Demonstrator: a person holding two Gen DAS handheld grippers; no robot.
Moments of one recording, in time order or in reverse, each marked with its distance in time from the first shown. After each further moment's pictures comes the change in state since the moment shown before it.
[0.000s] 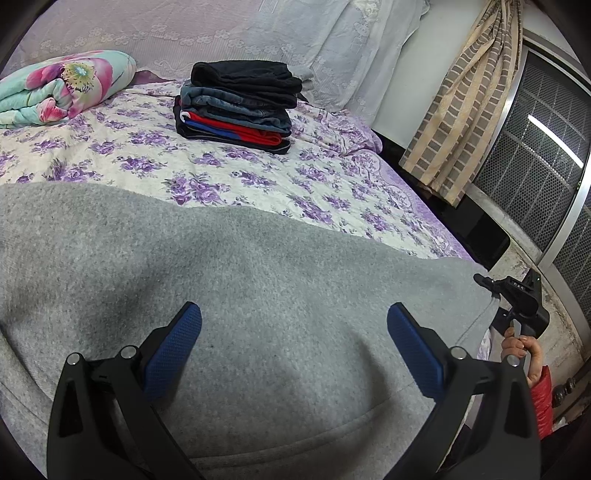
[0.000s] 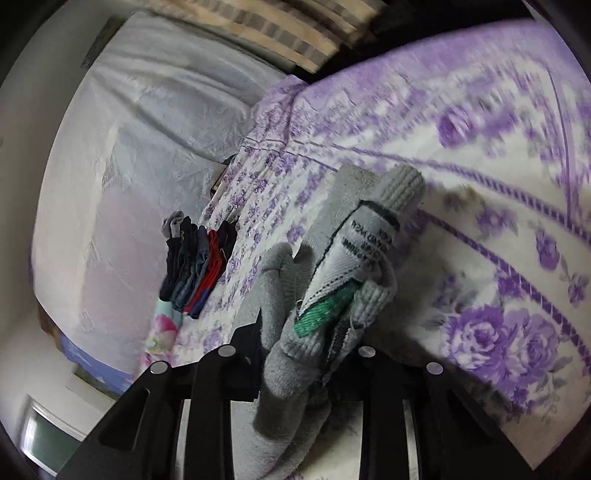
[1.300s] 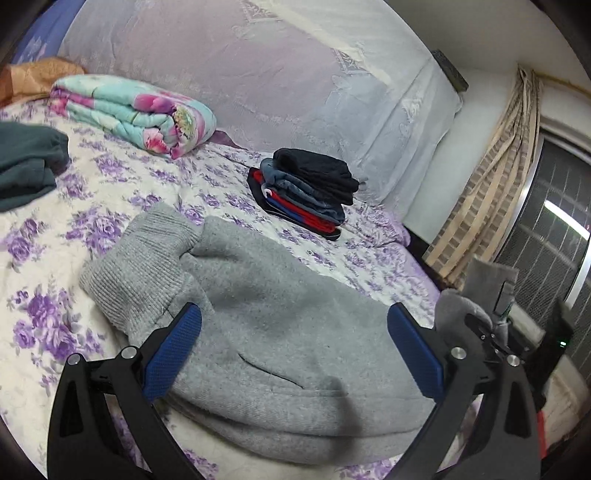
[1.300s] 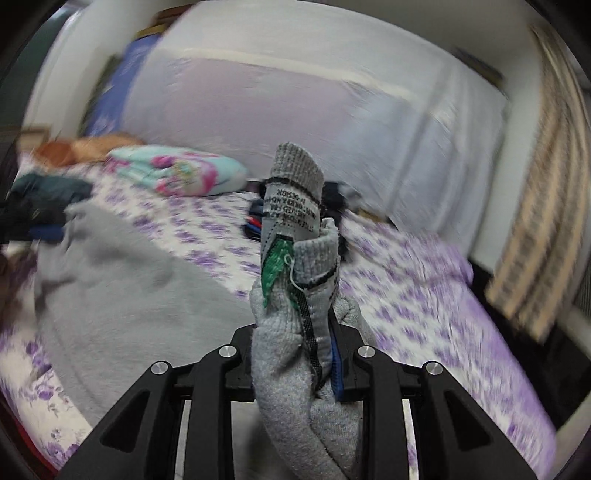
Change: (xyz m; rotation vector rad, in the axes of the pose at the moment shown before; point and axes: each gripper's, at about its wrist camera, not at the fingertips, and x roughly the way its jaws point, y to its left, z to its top) left arm -0.104 0.062 -0.030 -0.171 -0.338 0.090; right arm 0.035 0.247 -0.198 -1.366 -0.165 -0.132
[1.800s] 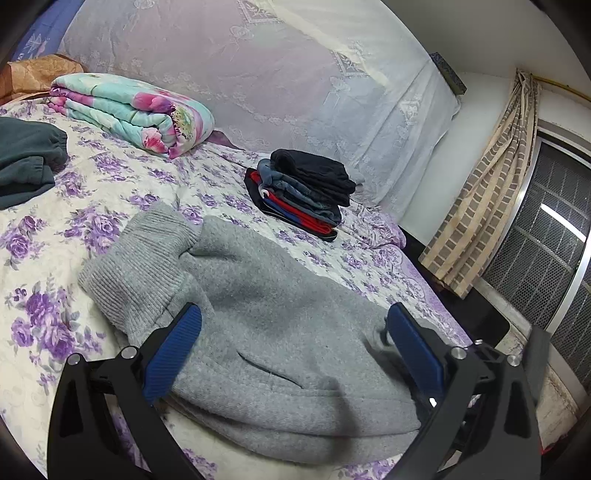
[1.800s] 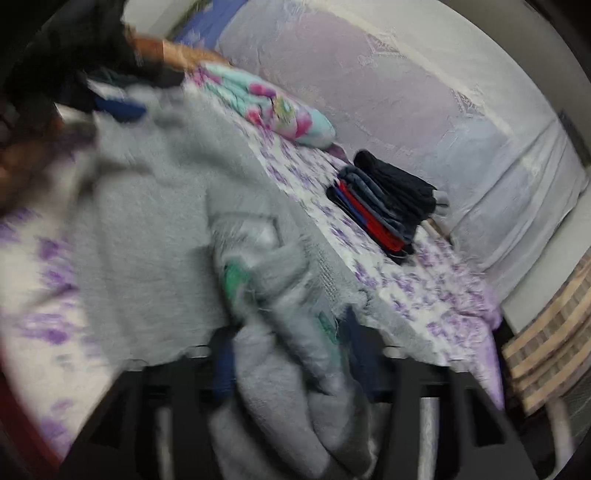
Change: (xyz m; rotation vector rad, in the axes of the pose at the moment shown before) left arm -0.001 0.004 -0.001 -0.029 -0.005 -0.032; right arm 0.002 0.077 -0.005 -0.288 0.120 0.164
